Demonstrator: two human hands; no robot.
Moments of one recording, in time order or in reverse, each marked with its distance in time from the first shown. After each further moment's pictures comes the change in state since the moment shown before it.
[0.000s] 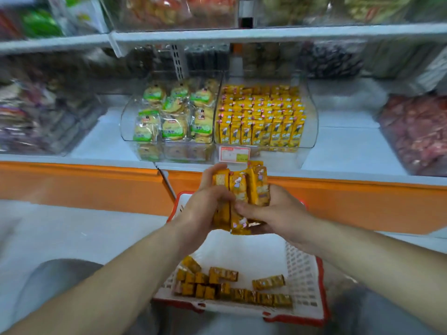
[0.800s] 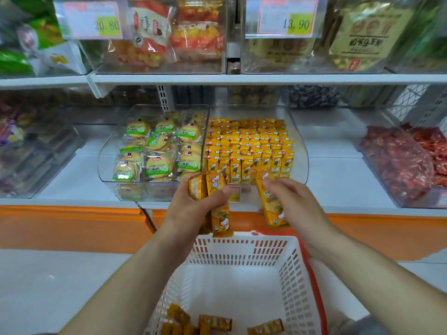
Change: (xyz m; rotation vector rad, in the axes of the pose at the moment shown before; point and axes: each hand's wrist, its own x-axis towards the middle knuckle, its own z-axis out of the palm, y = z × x) left_hand 0.042 0.052 -0.005 0.025 0.011 0.196; right_hand 0.037 -0.047 -0.048 -0.167 0.515 -0.101
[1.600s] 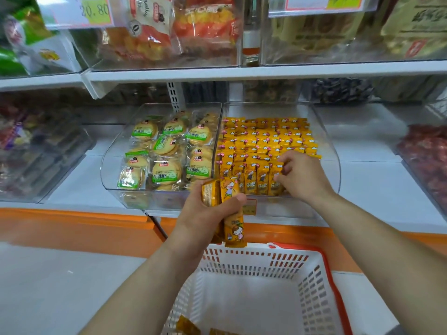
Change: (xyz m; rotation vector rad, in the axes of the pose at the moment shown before) left_hand 0.045 -0.013 -0.005 0.048 0.050 -0.070; right_hand 0.151 0.032 -0.001 -0.677 0.099 -0.302
